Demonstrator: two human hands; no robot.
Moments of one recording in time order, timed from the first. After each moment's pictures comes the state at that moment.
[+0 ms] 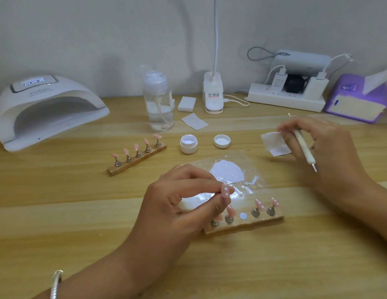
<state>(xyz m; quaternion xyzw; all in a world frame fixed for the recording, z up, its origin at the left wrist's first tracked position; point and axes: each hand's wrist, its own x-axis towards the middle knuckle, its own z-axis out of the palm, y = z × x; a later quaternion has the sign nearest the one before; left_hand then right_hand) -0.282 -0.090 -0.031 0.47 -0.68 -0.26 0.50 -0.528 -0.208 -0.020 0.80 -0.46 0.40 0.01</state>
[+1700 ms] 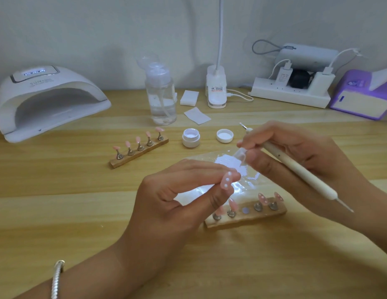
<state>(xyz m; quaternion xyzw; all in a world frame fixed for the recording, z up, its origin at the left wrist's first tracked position) -0.282 -0.088 -0.028 0.40 -0.67 -0.26 0.57 -0.480 -0.153 0.008 0.85 -0.26 0.39 -0.25</state>
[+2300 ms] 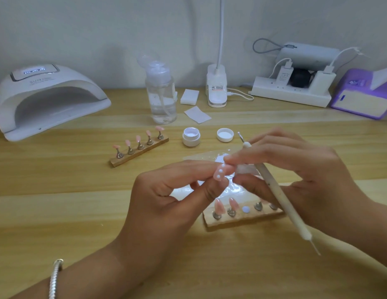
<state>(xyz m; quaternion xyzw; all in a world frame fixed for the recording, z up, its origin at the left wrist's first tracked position) -0.281 -0.089 -0.029 0.41 -0.65 -0.25 0.59 -0.477 -0.146 0.002 0.88 -0.24 0.39 -0.12</state>
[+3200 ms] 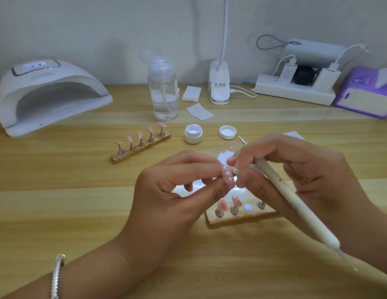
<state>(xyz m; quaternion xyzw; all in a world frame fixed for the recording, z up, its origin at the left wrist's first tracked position) -0.280 -0.090 -0.028 0.41 -0.67 -0.23 0.57 -0.470 -0.130 -0.002 0.82 -0.24 0.43 -0.28</state>
